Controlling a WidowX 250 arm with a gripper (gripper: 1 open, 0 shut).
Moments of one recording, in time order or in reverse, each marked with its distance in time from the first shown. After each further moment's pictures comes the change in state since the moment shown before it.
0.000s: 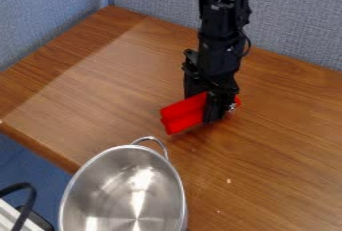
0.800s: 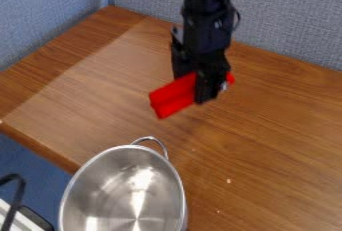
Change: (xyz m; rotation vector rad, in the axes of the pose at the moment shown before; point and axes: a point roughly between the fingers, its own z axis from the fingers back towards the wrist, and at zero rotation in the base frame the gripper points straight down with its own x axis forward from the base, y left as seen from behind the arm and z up) arm -0.022 -0.004 0.062 0.064 -0.188 0.041
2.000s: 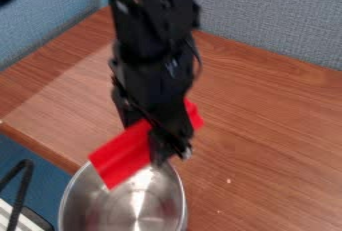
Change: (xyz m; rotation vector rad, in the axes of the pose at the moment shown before) arm -0.097 -0.073 0.013 0.054 0.012 0.062
